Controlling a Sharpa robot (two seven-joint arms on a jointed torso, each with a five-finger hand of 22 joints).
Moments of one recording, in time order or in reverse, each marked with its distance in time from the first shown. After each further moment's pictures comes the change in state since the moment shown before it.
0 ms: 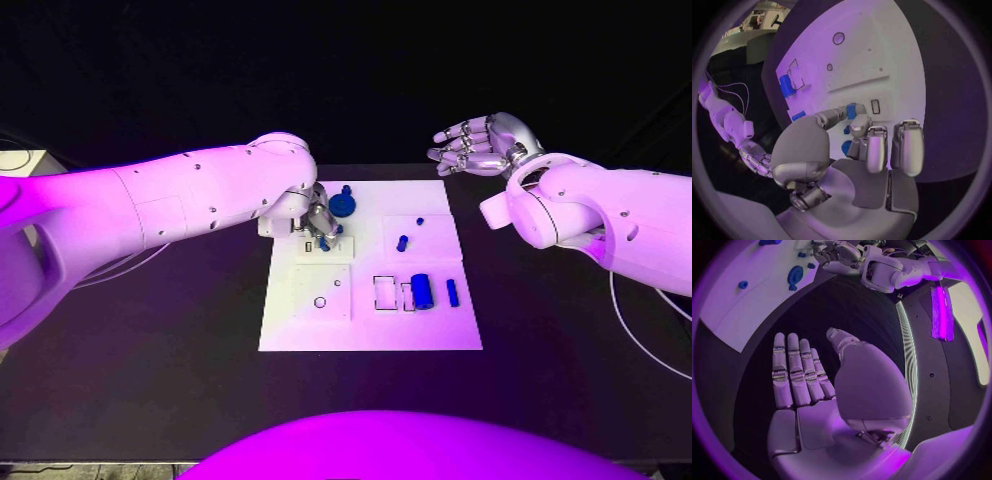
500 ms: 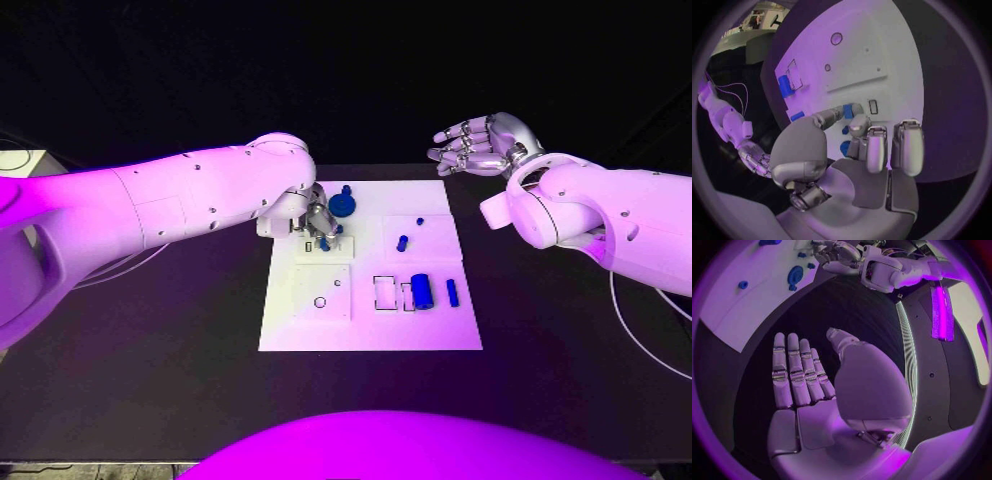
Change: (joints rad) left arm -0.001 0.000 -0.001 -0.004 -0.003 0.003 -0.002; left_hand -0.048 -0.030 -0.060 0.043 -0.003 0.022 -0.008 -0.012 -0.011 -0.007 -0.005 0.000 -0.001 0.000 0.000 0.000 0.000 0.000 -0.004 -0.004 -0.004 0.000; right arm 0.000 -0.002 0.000 0.002 0.000 0.000 0.000; right_hand 0.000 0.000 0.000 0.000 0.000 0.000 0.000 0.000 0.000 0.000 0.000 0.000 0.000 0.000 0.000 0.000 0.000 0.000 0.000 0.000 0.000 0.000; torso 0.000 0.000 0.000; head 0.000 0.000
